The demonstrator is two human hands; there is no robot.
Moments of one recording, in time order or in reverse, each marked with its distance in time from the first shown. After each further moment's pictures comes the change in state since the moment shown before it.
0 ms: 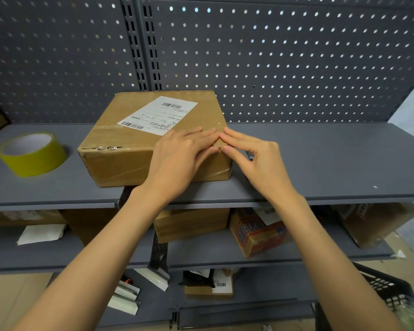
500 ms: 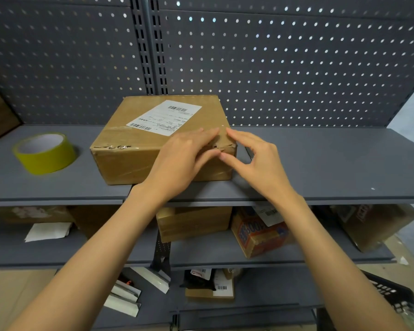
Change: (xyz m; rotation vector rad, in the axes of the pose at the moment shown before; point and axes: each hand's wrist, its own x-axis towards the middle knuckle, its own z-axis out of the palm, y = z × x) left_hand -0.005 0.001 -0.016 -0.160 -0.118 -0.062; right_hand 0.000 -0.011 -0.001 -0.056 -0.023 0.042
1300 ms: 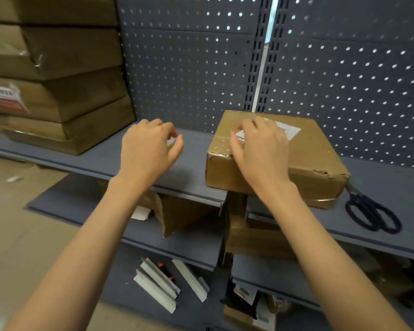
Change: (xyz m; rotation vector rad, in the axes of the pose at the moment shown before) left_hand -0.097 -0.112 -0.138 0.596 0.328 -0.343; right_hand 0.057 -0.127 0.130 -0.506 0.220 -0.346
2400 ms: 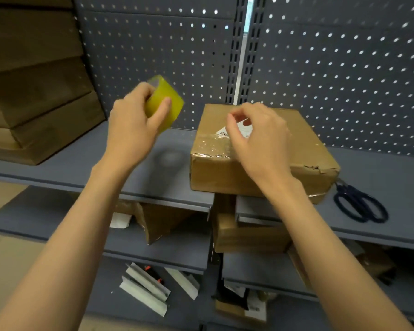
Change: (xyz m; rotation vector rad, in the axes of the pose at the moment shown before) left_hand 0.040 0.003 0.010 -0.539 -0.038 -0.205; right_hand 0.010 0.006 -0.013 0.277 0.002 0.193
